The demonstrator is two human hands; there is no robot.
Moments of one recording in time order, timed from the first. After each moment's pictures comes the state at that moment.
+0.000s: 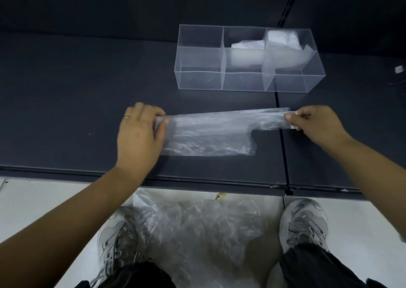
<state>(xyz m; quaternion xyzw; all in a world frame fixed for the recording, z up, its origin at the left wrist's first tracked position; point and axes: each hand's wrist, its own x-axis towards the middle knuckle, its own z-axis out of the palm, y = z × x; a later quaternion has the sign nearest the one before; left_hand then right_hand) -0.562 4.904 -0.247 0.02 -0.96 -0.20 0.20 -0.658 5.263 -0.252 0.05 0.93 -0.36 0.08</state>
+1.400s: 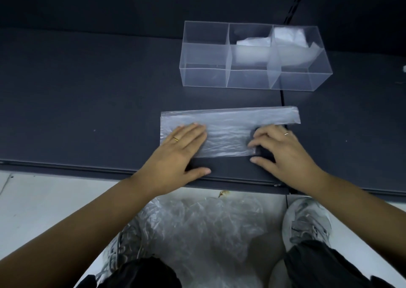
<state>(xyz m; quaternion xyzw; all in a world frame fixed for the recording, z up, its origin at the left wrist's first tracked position) -0.540 4.927 -0.262 -0.23 -0.96 -0.14 -0.05 -0.590 5.208 -0.259 -0.31 0.93 -0.18 0.02</state>
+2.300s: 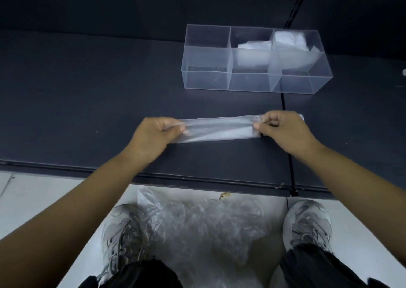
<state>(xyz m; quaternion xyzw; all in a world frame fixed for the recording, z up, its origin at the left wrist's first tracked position) -0.571 4.904 -0.246 0.10 -0.84 -0.54 -0.05 -0.633 5.193 -0.245 -0.05 0.88 -0.45 0.15</state>
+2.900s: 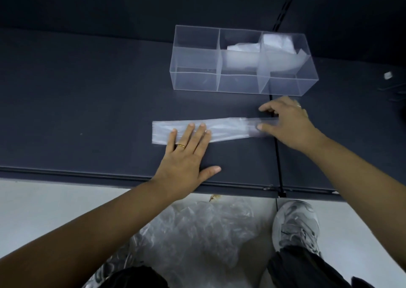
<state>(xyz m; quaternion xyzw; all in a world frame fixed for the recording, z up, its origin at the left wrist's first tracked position) -0.543 4.972 -0.276 -0.14 -0.98 -0.02 -0.09 -0.655 5.220 -0.239 -0.09 0.97 -0.21 0.09</state>
